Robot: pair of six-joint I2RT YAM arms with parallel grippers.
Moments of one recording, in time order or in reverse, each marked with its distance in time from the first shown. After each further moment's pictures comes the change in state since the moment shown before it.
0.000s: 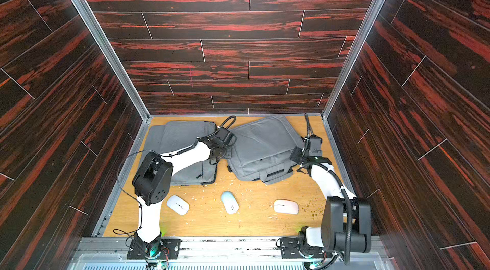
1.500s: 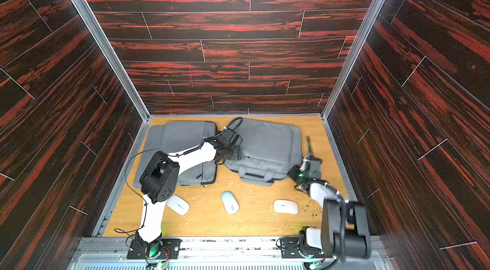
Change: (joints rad) left arm -0.034 0.097 0.097 0.030 0.083 0.012; right arm 0.066 -0.098 -0.382 0.265 -0.214 0.190
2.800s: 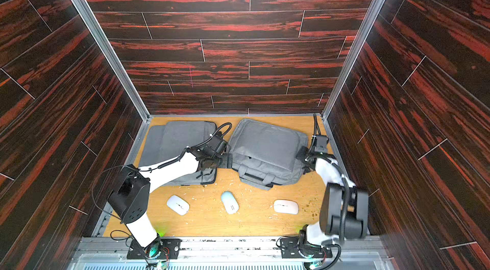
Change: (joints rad) left arm -0.032 -0.360 -0.375 0.051 0.005 -0.051; right arm -0.143 0.231 0.447 -0.279 0.176 -0.169
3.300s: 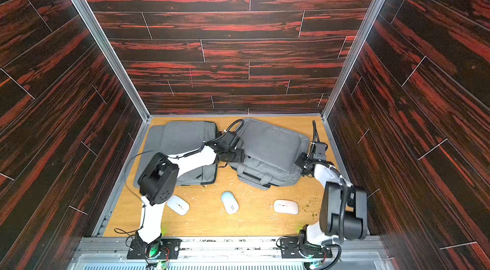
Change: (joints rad) left arm 0.006 0.345 0.315 0.068 0.113 0.021; right arm -0.006 -0.066 -0.174 0.109 -0.050 0.007
